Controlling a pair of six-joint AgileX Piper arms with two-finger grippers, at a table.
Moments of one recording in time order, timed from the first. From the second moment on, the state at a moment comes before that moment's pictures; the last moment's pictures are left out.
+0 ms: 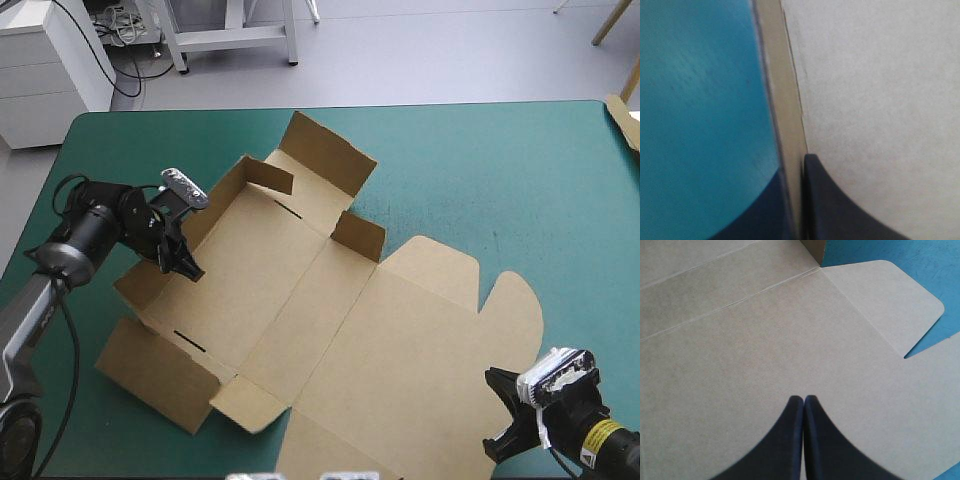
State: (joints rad) left arm -0.18 1.51 -1.23 0.02 0.98 0.57; right arm 0.69 0.30 -0.43 -0.12 0.73 0.15
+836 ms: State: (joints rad) left arm -0.73 1.61 -1.39 0.75 0.73 0.45; right arm 0.69 0.30 -0.43 -0.11 0.73 0.15
